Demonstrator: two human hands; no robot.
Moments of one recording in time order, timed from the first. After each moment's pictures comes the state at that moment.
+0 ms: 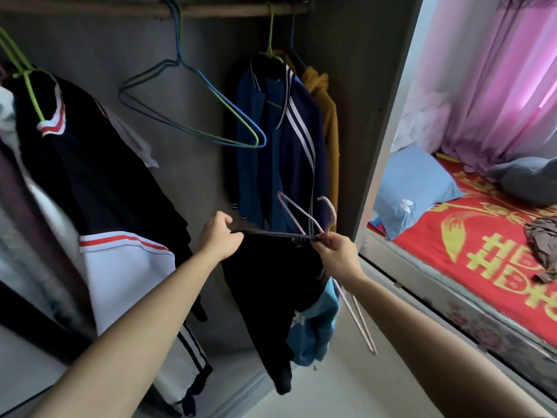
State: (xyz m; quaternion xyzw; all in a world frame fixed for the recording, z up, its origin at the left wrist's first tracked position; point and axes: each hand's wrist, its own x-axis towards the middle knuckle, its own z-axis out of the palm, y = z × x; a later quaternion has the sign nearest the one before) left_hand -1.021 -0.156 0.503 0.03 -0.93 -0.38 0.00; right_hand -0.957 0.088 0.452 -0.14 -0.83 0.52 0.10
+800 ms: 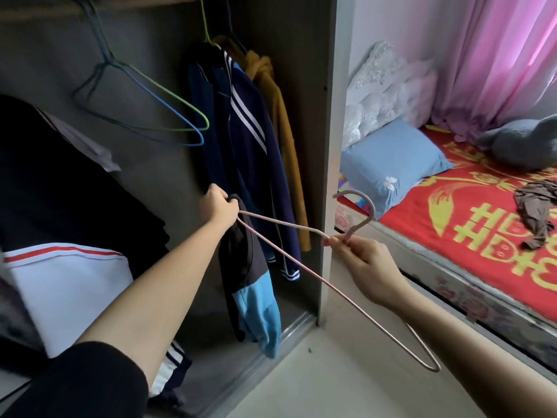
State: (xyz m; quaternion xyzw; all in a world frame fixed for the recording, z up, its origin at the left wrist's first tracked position) left_hand -1.047 -0.025 0.515 0.08 -0.93 -0.35 0.12; right_hand -0.841 0.203 0.501 -0.02 -0.86 0.50 0.11
